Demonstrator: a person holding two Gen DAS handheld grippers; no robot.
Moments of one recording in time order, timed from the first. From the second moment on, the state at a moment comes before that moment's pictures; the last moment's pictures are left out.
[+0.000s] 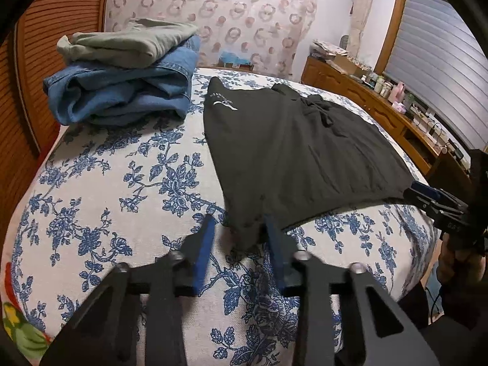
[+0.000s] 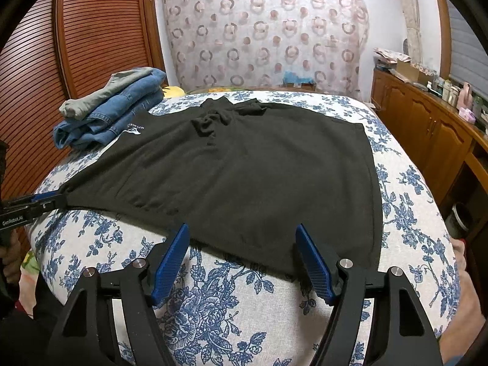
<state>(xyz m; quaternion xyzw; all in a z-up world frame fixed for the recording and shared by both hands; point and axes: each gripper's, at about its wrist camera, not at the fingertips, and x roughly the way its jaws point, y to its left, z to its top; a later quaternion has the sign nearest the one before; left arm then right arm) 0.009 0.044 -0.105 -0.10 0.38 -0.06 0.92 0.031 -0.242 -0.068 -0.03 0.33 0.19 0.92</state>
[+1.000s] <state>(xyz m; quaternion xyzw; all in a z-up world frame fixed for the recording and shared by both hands) 0.086 -0.065 -0.018 -0.02 0.32 -0.23 0.92 0.045 -0.252 -0.066 -0.02 0.30 0.18 0.94</state>
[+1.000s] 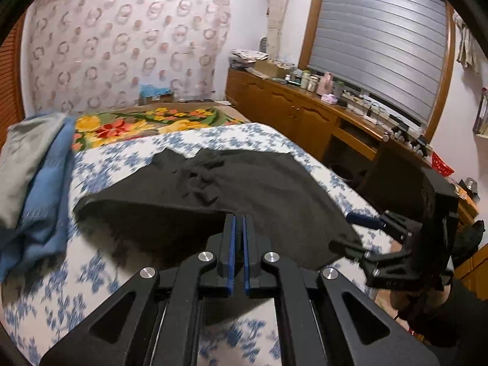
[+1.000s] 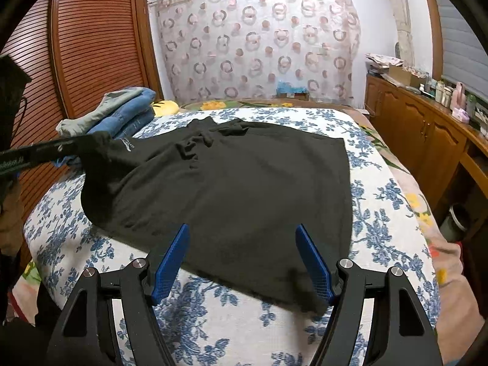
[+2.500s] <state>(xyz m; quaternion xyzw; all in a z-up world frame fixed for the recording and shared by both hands) 0.100 -0.023 -0.077 0.00 0.38 -0.13 0.91 0.069 -0.225 -0.054 -0.03 0.30 0.22 0.93</state>
